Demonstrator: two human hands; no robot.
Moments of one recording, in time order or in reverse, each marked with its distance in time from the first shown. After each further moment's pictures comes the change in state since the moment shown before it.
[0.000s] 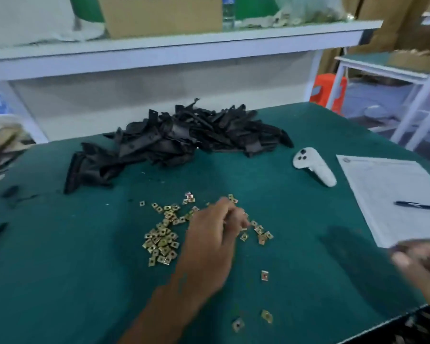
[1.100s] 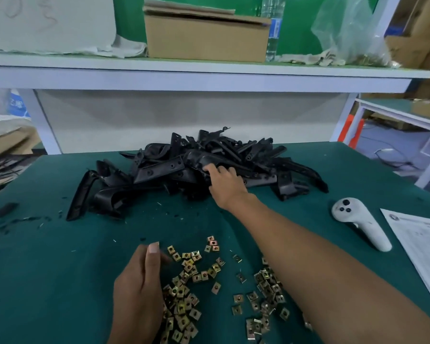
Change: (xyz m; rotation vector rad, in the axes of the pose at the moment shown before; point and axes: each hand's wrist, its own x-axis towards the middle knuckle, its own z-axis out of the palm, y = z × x) left_hand 0.001 -0.123 -0.079 0.022 0.490 -0.454; right_hand 0.331 -0.167 0.310 -0.563 -0.332 -0.311
